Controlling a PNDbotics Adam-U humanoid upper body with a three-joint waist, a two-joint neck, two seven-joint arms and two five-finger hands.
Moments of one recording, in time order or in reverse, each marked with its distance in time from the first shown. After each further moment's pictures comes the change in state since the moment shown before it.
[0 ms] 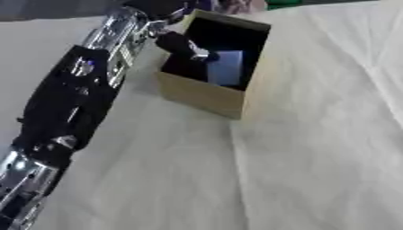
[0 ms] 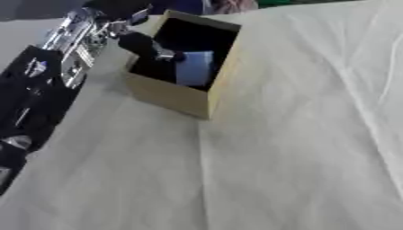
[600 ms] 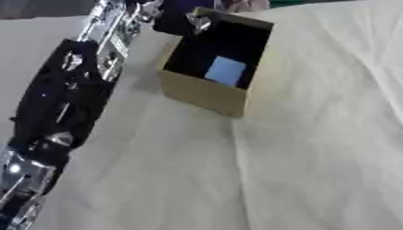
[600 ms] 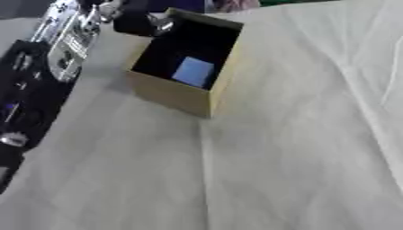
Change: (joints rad) left arm 0.064 0.060 0.076 -0.265 0.292 0.131 0.139; right arm 0.021 0.000 -0.016 0.000 0.000 0.001 -0.015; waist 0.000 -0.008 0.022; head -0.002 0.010
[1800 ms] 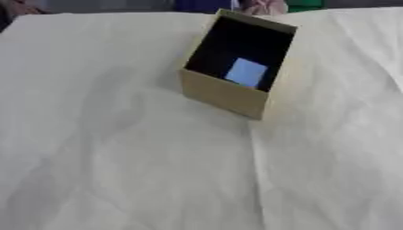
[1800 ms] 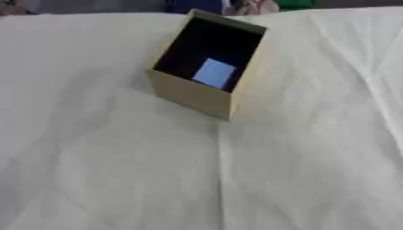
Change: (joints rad) left arm 0.487 0.214 0.178 -0.669 0.733 0.048 0.584; right arm 0.038 0.012 -0.048 0.000 0.002 -0.047 -0.114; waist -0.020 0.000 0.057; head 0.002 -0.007
